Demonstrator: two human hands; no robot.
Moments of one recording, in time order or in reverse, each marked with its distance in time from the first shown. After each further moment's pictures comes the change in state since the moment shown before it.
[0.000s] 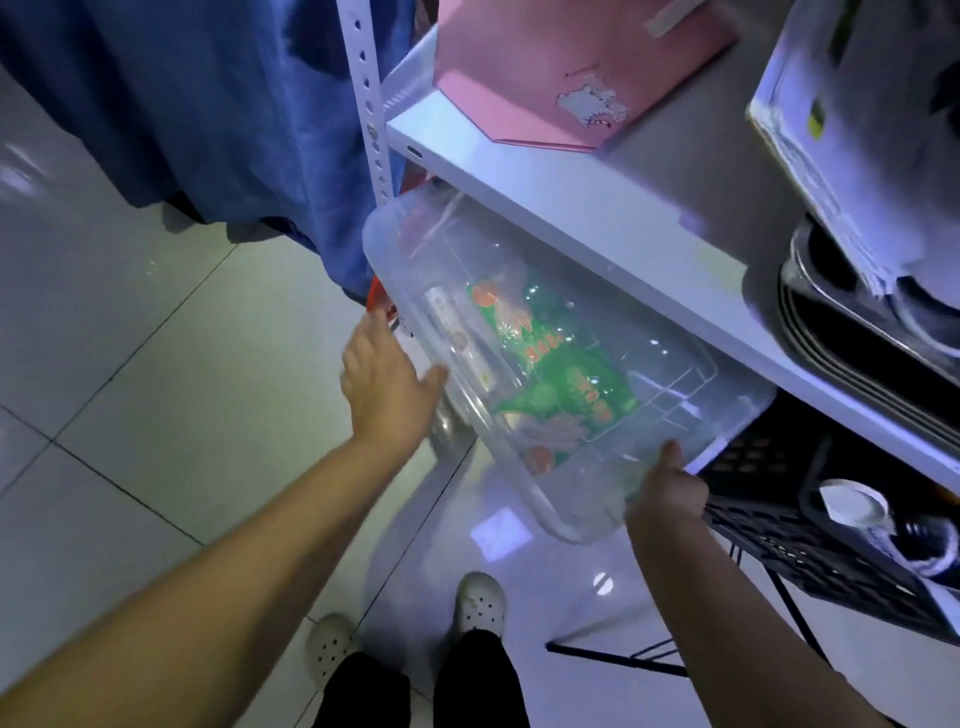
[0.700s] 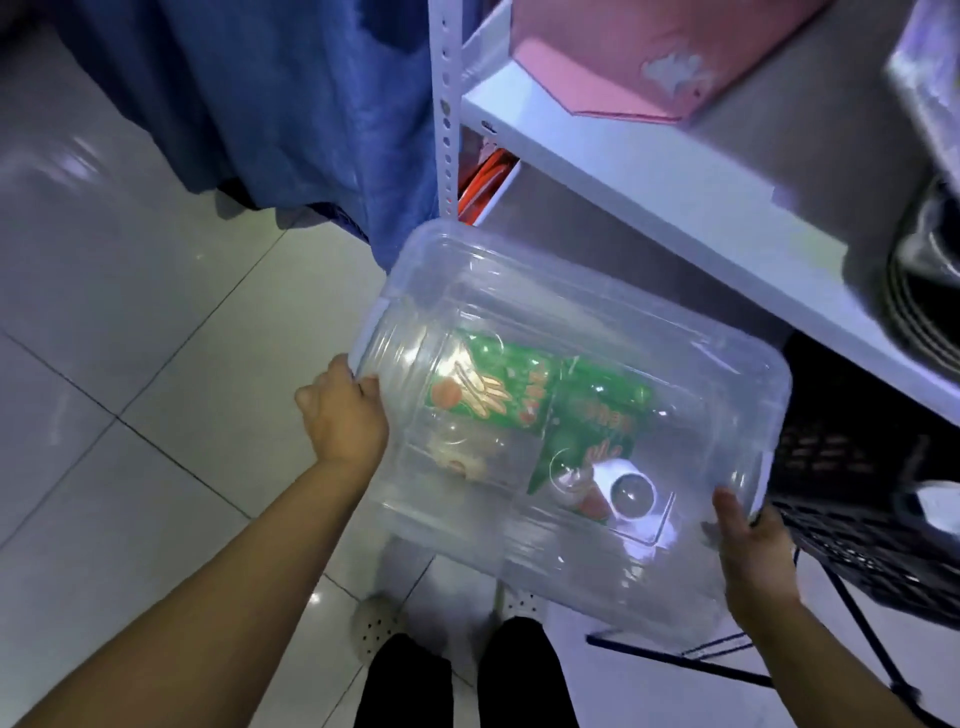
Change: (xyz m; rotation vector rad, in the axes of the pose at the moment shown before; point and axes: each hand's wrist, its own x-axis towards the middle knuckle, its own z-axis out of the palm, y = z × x) left_hand 0.000 -0.100 -0.039 -0.010 0.175 -0.163; right_hand -0.017 0.048 -0.037 -0.265 -0.184 -0.204
